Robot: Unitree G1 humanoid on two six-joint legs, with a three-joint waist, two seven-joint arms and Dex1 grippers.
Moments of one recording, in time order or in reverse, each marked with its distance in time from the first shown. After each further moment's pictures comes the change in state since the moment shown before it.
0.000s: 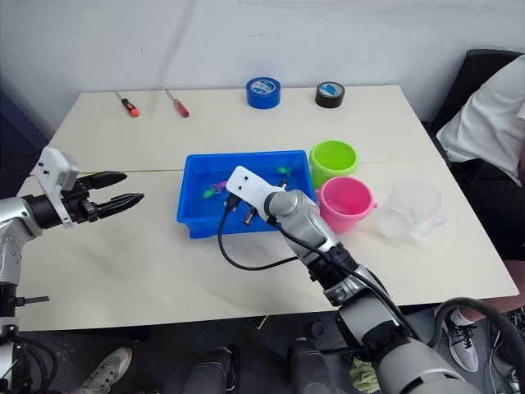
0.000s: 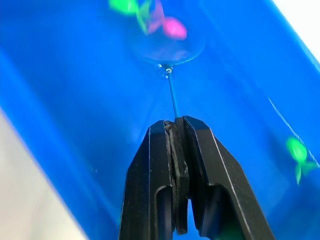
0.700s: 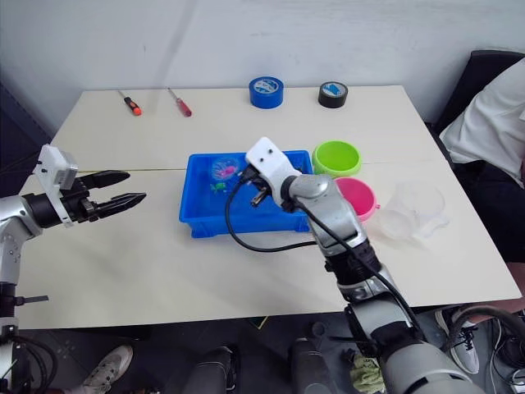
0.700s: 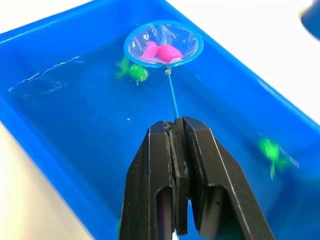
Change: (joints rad) left arm -0.013 0.000 -0.009 -0.028 -0.034 0.036 -0.049; right arm 0.047 -0.111 -0.169 -0.307 0.175 0.250 0.083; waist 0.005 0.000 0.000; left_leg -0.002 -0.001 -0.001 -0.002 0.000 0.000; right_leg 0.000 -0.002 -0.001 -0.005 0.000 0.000
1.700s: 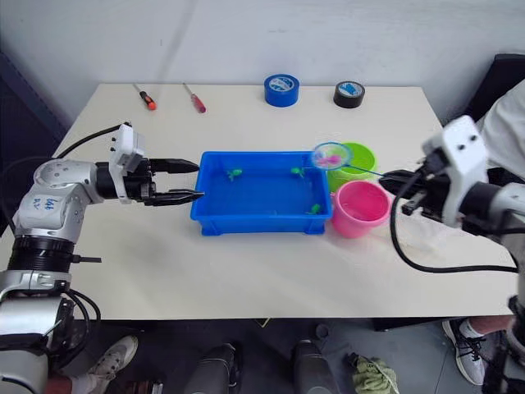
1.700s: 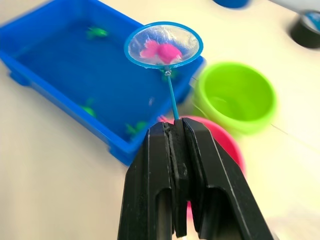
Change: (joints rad) left arm -0.330 -0.161 -0.270 0.158 0.051 -0.089 -0.230; right arm 0.475 -0.697 -0.758 -0.504 0.503 0.276 0.238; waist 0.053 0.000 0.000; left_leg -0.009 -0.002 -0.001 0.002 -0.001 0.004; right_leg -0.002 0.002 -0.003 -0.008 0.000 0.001
